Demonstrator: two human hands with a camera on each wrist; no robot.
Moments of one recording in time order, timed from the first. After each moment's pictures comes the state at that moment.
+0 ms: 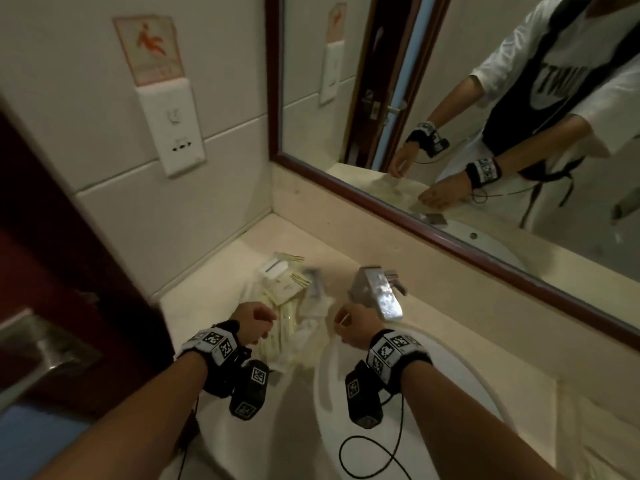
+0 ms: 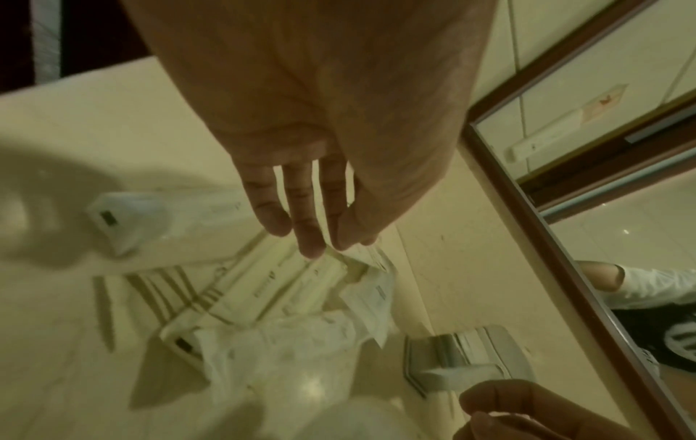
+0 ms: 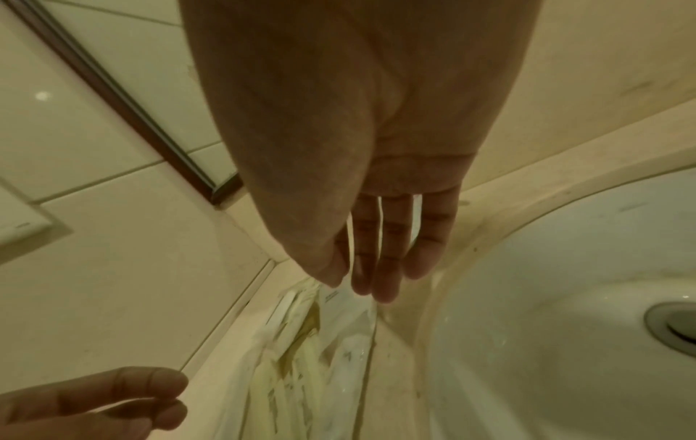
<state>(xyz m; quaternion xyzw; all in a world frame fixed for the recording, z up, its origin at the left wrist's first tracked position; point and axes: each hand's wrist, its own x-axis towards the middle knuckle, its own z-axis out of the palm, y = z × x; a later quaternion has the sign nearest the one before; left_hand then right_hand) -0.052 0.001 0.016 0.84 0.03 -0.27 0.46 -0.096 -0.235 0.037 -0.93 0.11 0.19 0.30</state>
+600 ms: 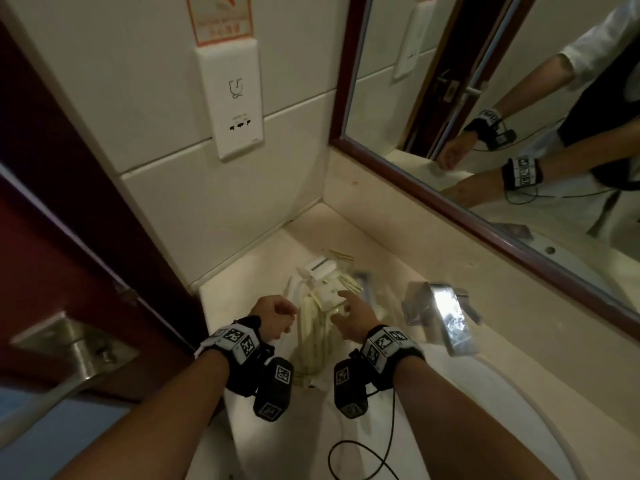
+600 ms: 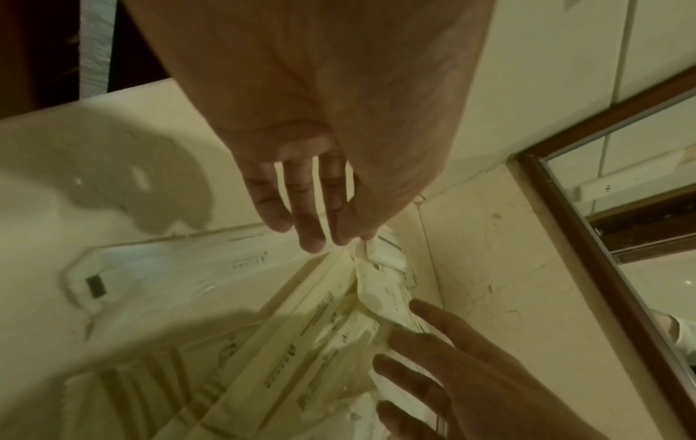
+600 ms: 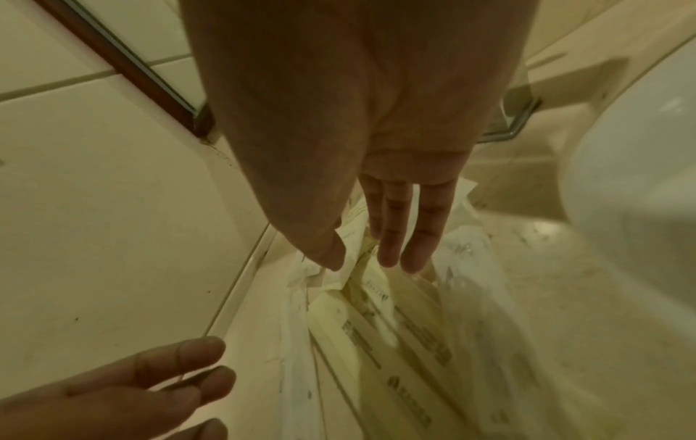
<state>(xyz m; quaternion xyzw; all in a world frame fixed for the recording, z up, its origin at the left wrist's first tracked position) -0.010 0.043 -0.015 0.82 0.08 -0.24 0.51 -0.011 -0.151 -0.015 -0.89 0.12 0.25 0.37</state>
